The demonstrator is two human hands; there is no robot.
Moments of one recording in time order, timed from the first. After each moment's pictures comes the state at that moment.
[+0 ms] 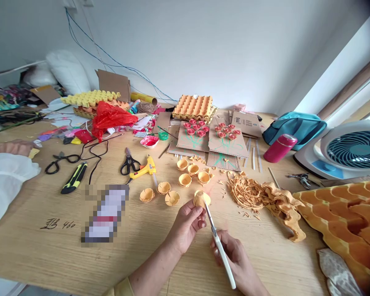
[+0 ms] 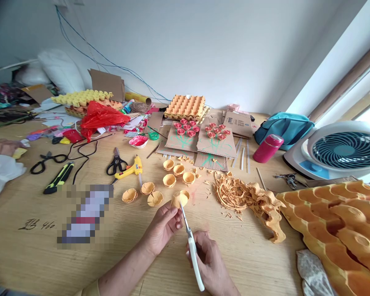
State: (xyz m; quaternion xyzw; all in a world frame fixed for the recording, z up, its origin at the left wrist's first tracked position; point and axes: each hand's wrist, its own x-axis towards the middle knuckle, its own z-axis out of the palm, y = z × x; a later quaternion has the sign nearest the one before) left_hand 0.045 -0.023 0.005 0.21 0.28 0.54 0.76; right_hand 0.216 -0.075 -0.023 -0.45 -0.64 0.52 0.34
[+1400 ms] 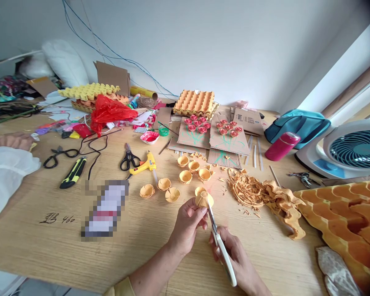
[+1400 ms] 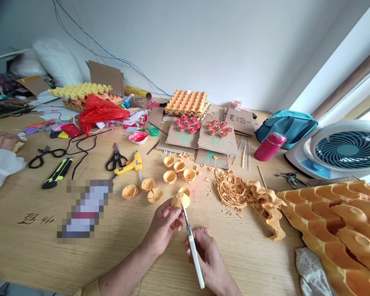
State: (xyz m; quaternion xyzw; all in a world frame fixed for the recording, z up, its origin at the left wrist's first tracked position) left_hand 0.056 -0.032 0.020 0.26 0.36 0.57 0.69; right_hand 0.216 -0.074 -0.013 -0.44 -0.68 0.49 0.33
